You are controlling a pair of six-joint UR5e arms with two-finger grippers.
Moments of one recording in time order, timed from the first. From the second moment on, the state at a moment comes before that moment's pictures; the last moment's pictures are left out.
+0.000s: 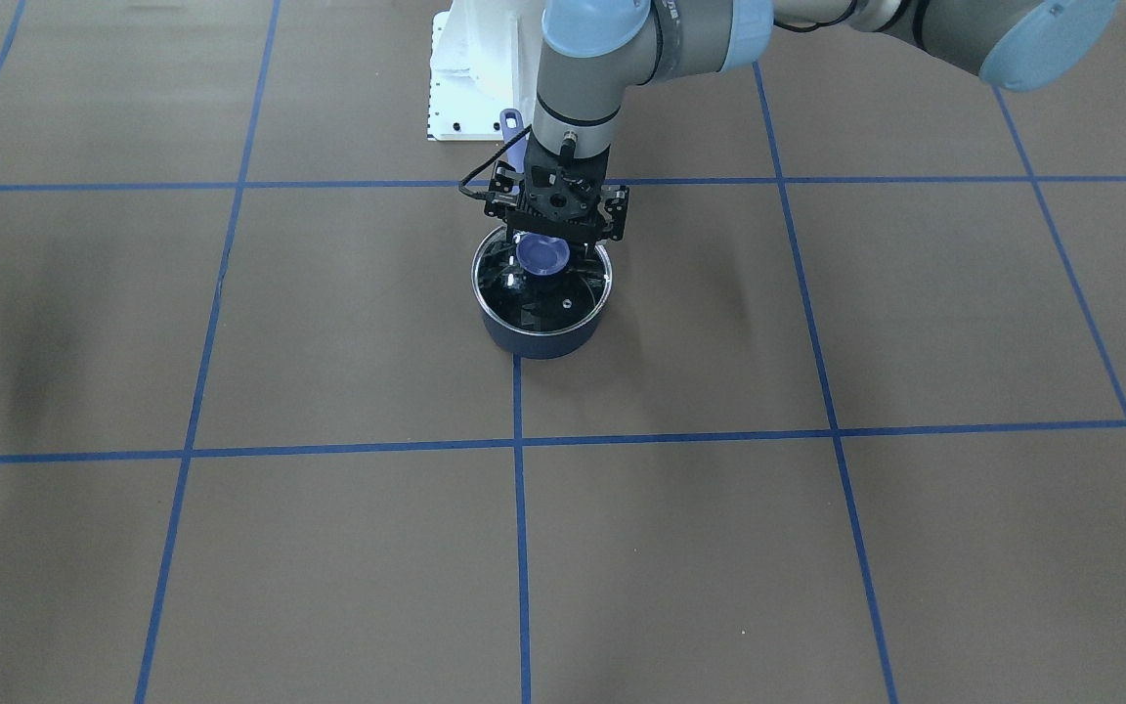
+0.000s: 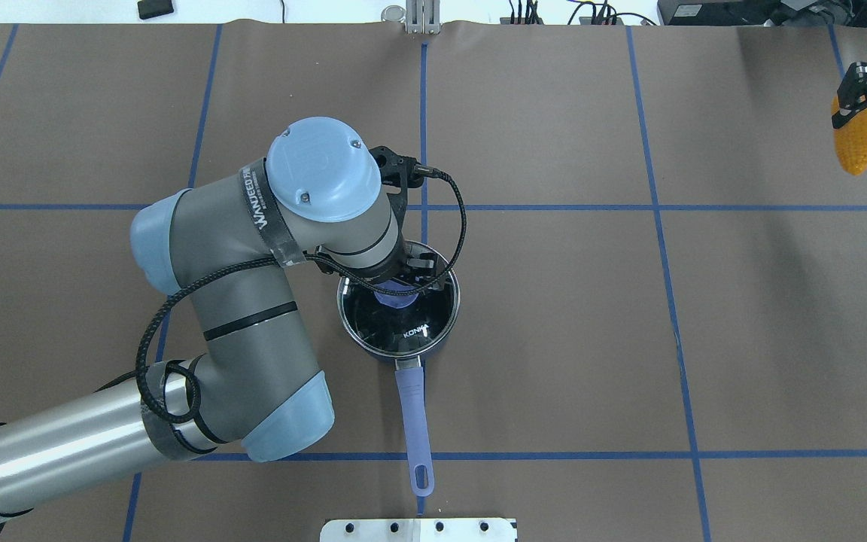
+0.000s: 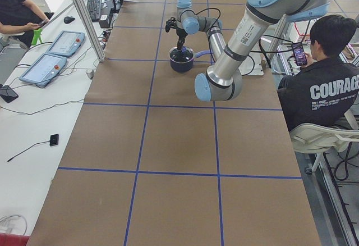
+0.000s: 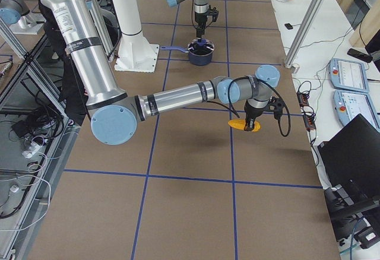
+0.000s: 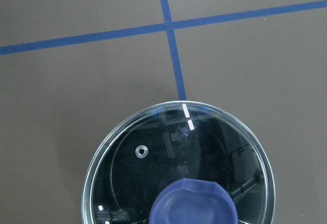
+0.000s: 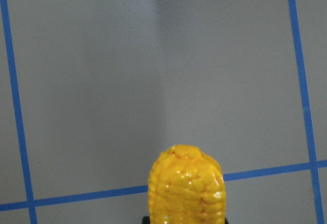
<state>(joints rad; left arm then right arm) -0.52 -2.37 -1.73 -1.47 -1.90 -1.04 1.34 -1.22 1.49 -1.60 2.33 0.48</state>
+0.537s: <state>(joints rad) -0.51 -2.38 -1.69 -1.49 -1.89 -1.04 1.34 -1.23 1.49 -1.60 2.33 0.48</state>
